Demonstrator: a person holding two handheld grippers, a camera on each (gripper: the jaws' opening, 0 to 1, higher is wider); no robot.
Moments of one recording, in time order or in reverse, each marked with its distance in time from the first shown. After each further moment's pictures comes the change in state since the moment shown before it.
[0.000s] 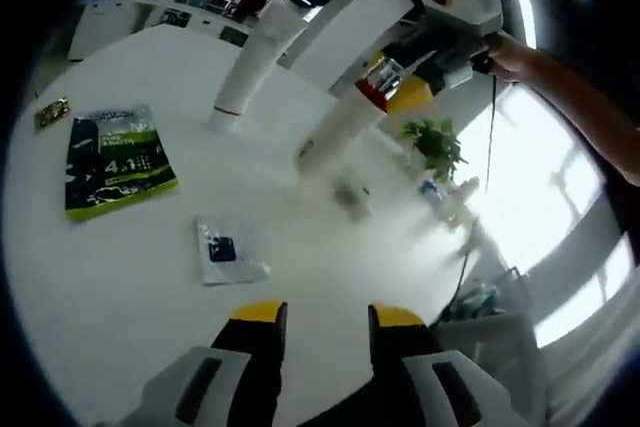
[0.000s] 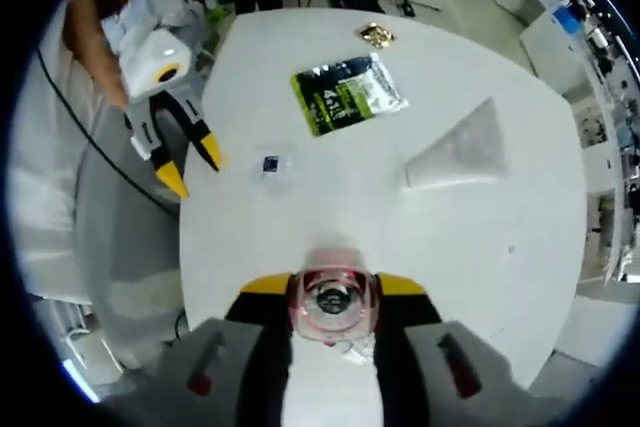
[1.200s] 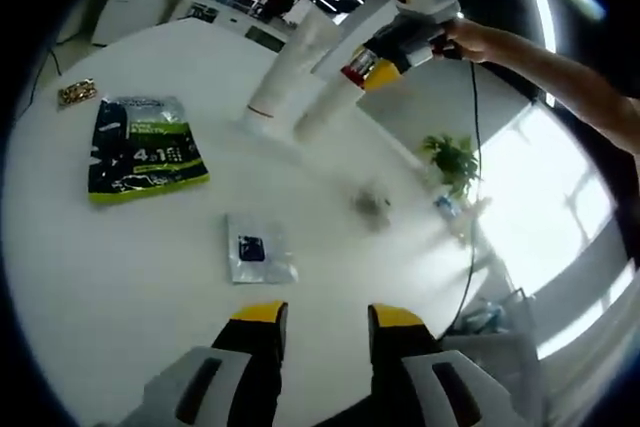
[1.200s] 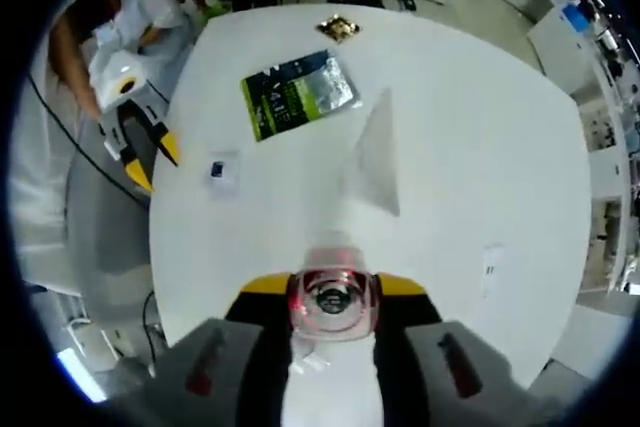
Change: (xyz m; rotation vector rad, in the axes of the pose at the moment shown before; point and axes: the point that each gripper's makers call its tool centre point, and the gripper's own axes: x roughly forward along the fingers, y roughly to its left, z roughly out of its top) left arm -0.005 0.015 0.006 -0.060 -0.033 0.055; right arm 0.019 -0.082 0.012 0.003 0.017 0.050
